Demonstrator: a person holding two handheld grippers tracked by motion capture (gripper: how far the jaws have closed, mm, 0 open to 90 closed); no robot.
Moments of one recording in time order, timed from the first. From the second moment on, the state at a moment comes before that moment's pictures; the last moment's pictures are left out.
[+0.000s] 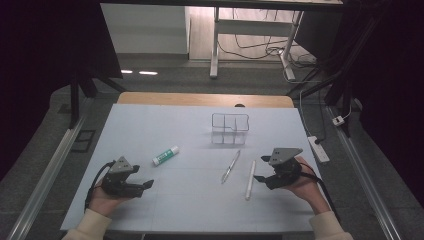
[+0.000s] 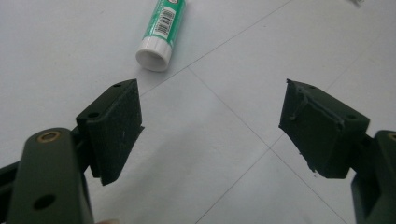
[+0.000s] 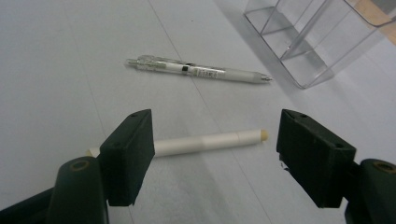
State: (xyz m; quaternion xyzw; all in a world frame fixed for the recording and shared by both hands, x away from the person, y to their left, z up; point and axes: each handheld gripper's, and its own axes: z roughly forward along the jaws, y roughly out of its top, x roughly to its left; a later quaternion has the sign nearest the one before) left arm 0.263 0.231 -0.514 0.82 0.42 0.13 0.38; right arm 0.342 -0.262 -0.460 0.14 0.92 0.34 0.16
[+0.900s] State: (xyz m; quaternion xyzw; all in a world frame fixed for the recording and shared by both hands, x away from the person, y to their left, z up) left arm 0.265 0.231 -0.515 0.82 0.41 0.12 0.38; right arm 0.378 -0.224 -0.456 0.06 0.95 0.28 0.13
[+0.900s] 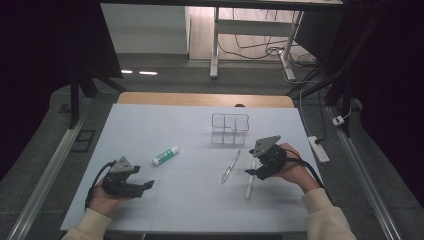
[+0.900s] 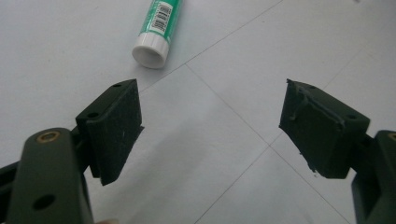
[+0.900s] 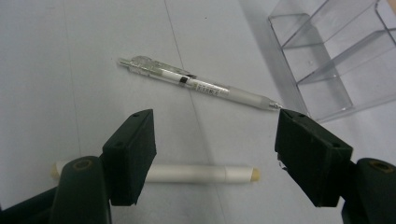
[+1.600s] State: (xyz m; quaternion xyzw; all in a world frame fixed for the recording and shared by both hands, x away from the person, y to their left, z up) left arm 0.266 0.232 -0.516 0.82 0.41 0.12 0.37; right arm 0.403 -0.202 -0.460 0.02 0.96 0.25 0.12
